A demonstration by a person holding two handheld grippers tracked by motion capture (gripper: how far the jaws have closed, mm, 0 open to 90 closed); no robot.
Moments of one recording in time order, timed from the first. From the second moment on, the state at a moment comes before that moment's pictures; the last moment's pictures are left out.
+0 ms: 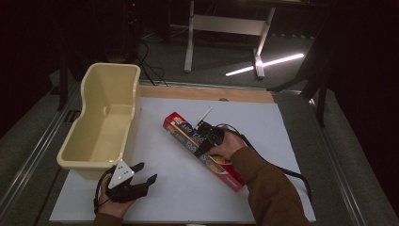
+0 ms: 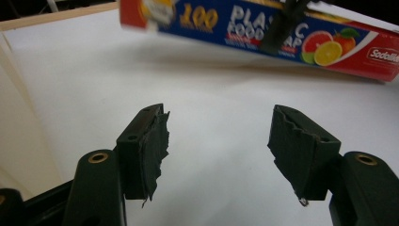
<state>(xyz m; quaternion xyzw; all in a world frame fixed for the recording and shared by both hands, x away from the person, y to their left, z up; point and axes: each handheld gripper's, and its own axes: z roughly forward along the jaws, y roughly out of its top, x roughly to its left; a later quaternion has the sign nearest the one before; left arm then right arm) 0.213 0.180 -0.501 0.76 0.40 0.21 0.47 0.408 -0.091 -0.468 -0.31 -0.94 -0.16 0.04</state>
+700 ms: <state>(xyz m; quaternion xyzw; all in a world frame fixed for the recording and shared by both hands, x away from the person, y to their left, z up) 0.214 0.181 -0.501 0.76 0.40 0.21 0.47 0.435 -0.093 -0.424 -0.42 -0.84 -0.33 0.09</state>
